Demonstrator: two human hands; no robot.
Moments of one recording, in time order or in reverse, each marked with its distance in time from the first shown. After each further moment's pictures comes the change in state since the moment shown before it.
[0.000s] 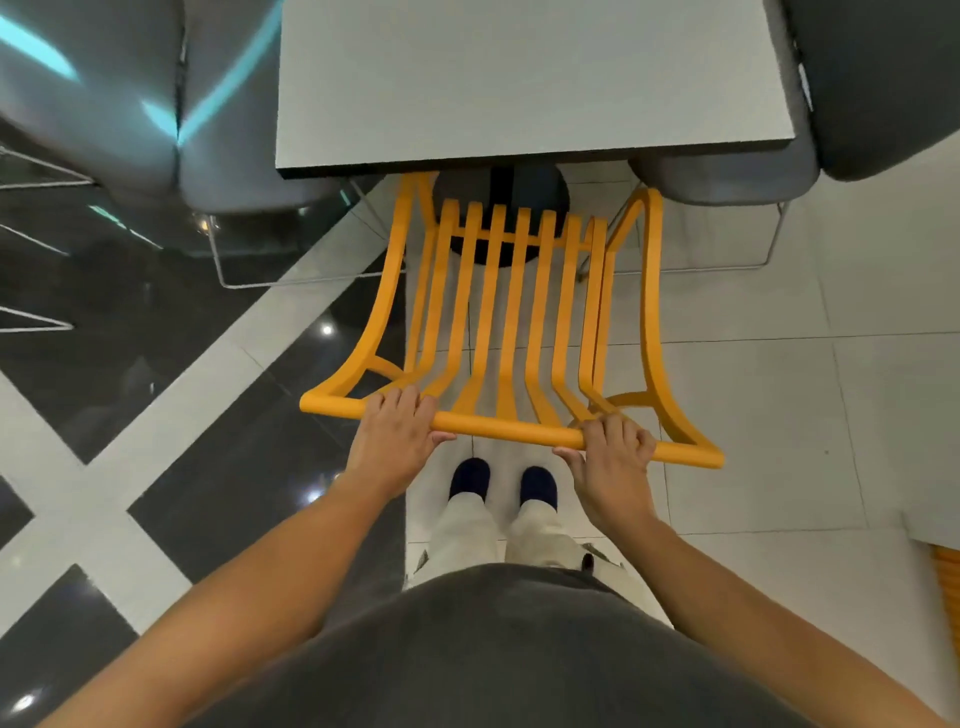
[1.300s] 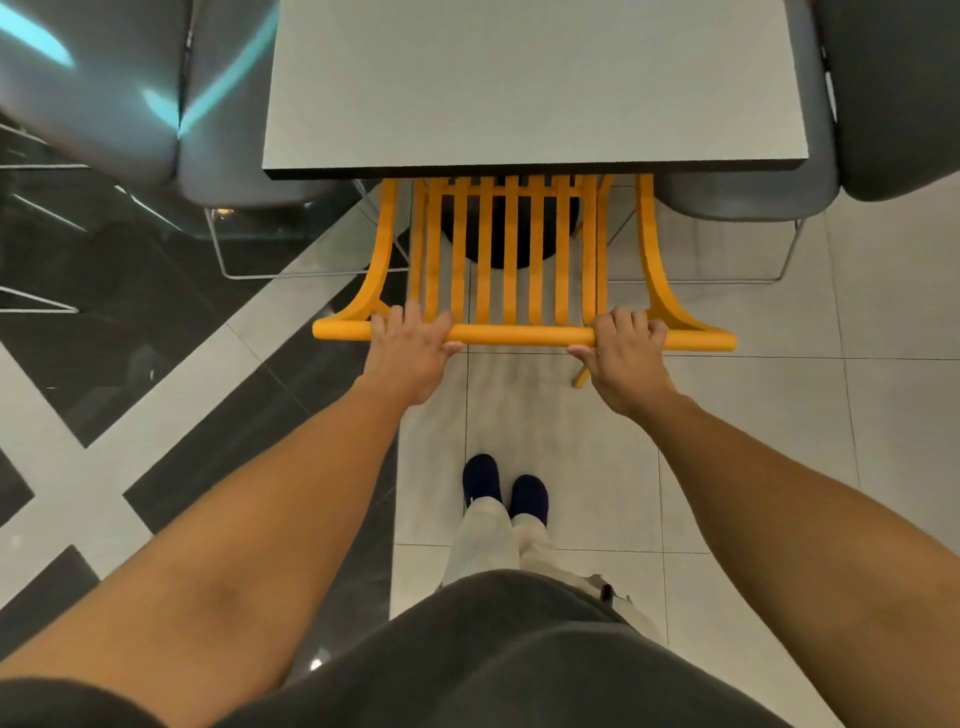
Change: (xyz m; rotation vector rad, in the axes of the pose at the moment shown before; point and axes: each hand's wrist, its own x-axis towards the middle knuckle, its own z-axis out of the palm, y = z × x) left_hand 0.128 0.004 -0.032 -0.057 -0.003 -0.177; right_hand 0.166 0.044 -0.056 -0.030 -0.017 -0.188
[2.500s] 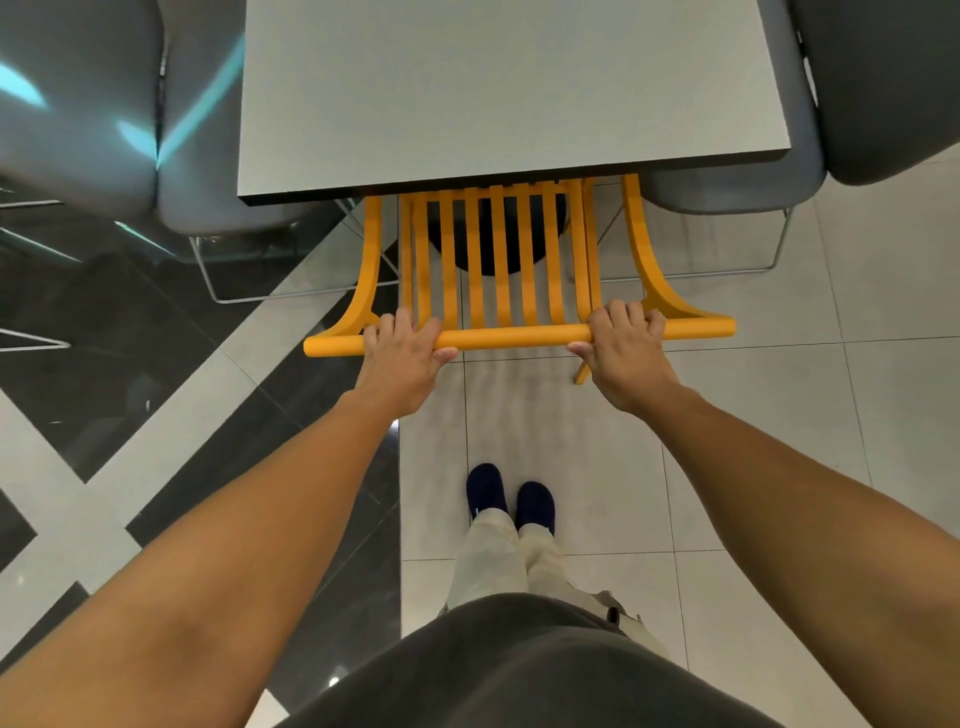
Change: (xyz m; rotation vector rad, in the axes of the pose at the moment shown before) left_hand 0.019 -0.003 0.006 -0.143 0.034 0.026; right_hand 0.014 0.015 0.000 -0.045 0.002 -0.030
